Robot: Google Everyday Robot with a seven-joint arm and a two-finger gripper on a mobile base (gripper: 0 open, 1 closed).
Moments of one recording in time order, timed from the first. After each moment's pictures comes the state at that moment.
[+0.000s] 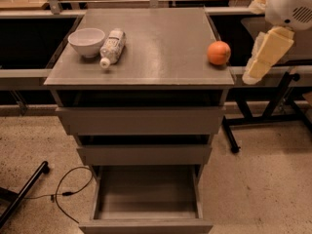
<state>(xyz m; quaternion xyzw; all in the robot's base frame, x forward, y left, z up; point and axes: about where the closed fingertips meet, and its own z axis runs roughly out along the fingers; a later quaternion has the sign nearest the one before) 0.537 -0.203 1.009 -0.61 0.75 -0.04 0.25</state>
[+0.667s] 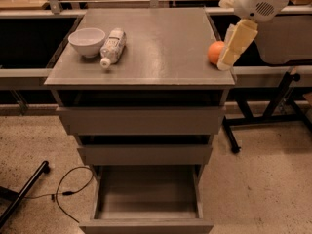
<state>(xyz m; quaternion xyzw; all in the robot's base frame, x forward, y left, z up) 0.601 -0.165 0.998 -0.64 0.72 -0.01 0.27</state>
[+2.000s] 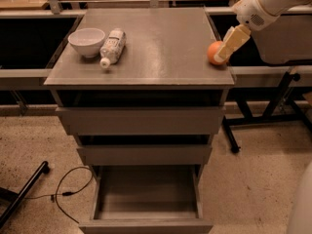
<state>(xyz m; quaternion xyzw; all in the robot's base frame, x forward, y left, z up) 0.706 -0.209 0.954 -0.55 0.76 0.00 0.34</state>
